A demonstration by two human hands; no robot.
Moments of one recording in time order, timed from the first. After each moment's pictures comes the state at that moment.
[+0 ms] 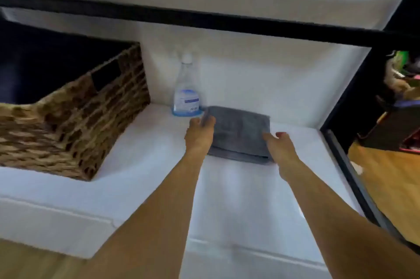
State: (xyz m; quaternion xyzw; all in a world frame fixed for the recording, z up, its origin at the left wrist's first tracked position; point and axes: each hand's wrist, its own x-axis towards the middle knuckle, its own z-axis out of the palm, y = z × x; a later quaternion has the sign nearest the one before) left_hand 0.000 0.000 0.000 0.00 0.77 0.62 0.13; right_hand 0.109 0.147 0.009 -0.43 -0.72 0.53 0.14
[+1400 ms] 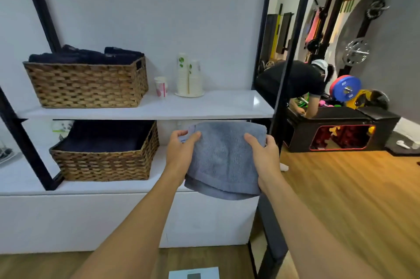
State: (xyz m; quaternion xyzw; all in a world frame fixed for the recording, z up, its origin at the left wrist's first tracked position) left_hand 0.400 -0.277 0.387 0.16 0.69 0.70 0.11; right_hand 0.524 -0.144 0.391 -0.31 -0.59 0.64 0.38
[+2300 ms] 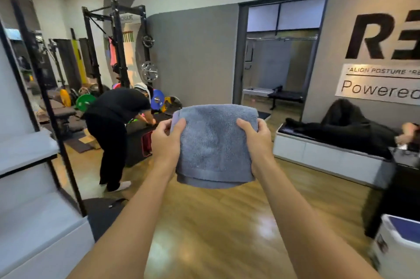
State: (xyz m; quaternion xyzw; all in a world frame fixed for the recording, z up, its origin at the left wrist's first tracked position) left_hand 0.888 -0.186 0.538 0.46 0.49 0.69 0.27; right_hand 1.073 -0.200 0.548 -0.45 -0.44 0.40 0.67
